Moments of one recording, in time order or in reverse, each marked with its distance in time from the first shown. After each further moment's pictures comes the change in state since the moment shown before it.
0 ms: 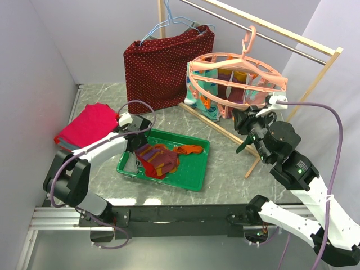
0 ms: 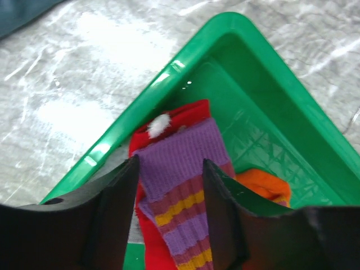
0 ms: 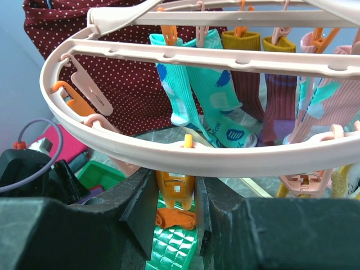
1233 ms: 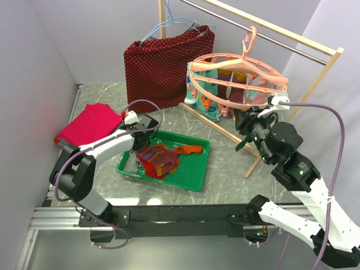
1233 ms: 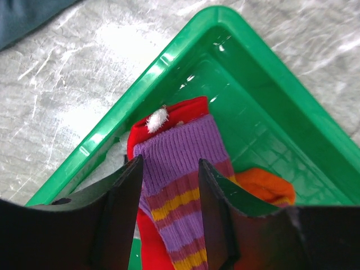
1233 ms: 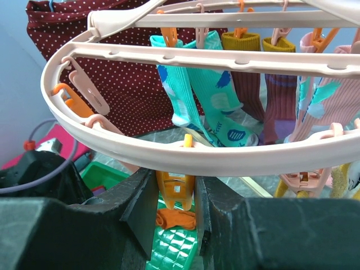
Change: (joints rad) left arm -0.071 0.063 0.080 -0.098 -0.105 -0.037; right arm -0.013 -0.019 -0.010 0.002 -0.014 0.008
